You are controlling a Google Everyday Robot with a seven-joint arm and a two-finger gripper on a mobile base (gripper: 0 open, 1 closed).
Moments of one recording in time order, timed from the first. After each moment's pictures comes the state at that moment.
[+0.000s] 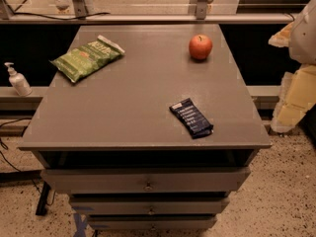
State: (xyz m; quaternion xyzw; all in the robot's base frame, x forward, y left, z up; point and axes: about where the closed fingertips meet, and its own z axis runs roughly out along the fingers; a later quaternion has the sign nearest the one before) arm 0.438 -0.217 0.976 -0.60 0.78 -0.03 0.16
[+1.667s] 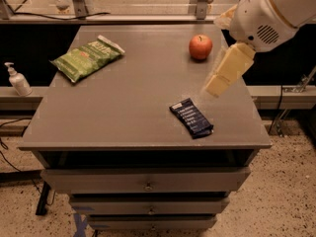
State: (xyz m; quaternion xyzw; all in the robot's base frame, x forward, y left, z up) arm 0.499 -0.109 0.990 -0.59 0.74 0.08 0.31
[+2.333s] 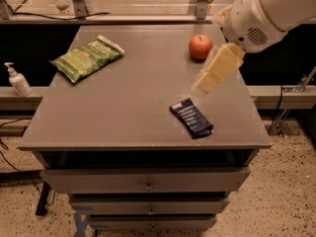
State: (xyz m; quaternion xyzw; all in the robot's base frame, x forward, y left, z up) arm 0.515 -0.099 0.987 -0.58 0.74 0.08 0.34
